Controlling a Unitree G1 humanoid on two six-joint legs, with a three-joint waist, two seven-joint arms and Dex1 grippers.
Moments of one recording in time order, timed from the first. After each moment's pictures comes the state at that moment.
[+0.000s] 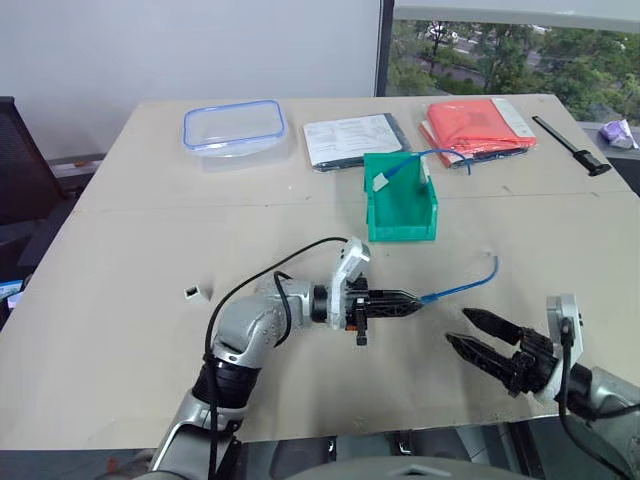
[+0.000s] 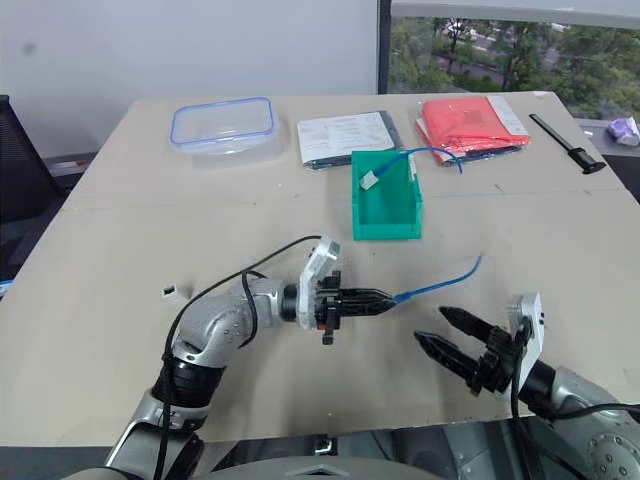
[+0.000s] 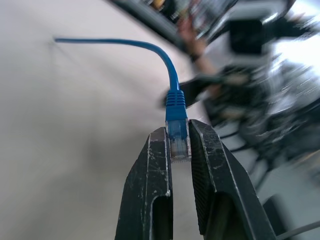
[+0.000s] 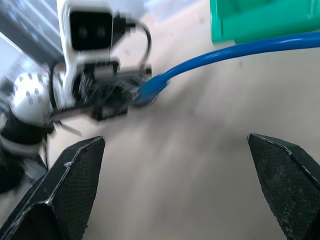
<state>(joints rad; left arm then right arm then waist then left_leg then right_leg) -0.36 0.27 -0.18 -0.19 -0.70 0.95 -0.98 0.37 -0.57 -0.23 -0.58 1.09 0.63 0.68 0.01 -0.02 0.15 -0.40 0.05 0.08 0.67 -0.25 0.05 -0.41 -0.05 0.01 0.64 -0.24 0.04</state>
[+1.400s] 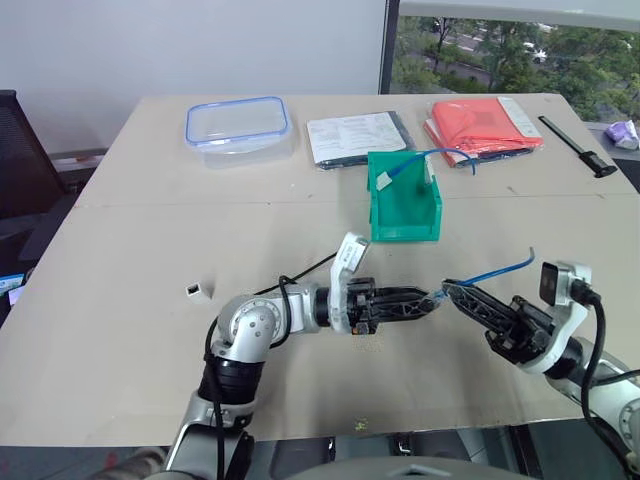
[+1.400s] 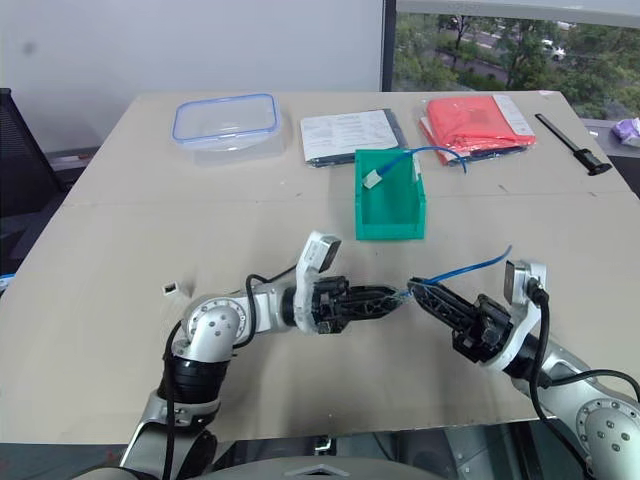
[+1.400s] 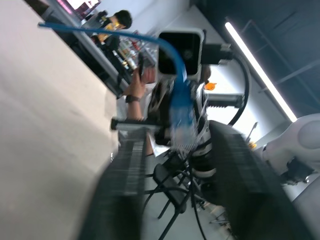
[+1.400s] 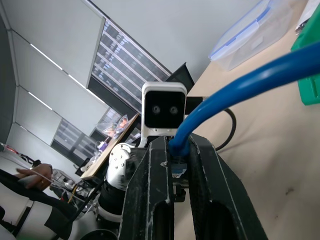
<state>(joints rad) -0.34 0.26 -0.13 -0.23 -0.94 1.06 -0.92 0.21 -0.53 -0.23 -0.56 1.43 0.73 0.60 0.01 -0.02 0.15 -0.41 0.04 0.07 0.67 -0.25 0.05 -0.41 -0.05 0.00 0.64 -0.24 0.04</state>
